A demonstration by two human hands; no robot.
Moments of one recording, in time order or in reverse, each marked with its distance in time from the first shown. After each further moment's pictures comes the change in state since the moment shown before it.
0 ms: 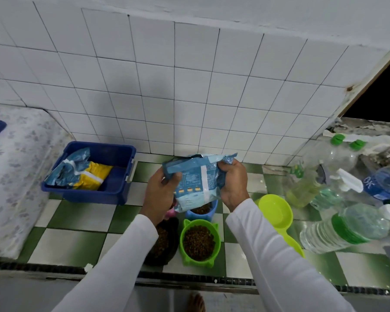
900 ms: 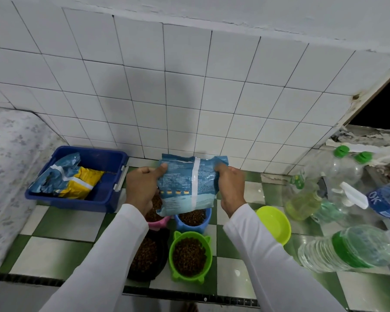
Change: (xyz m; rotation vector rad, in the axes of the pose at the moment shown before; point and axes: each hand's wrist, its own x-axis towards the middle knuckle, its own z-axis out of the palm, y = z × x) left_hand 0.062 0.015 0.009 -0.001 0.324 -0.303; right_hand 0.039 -0.016 -0.010 -0.384 0.148 -0.015
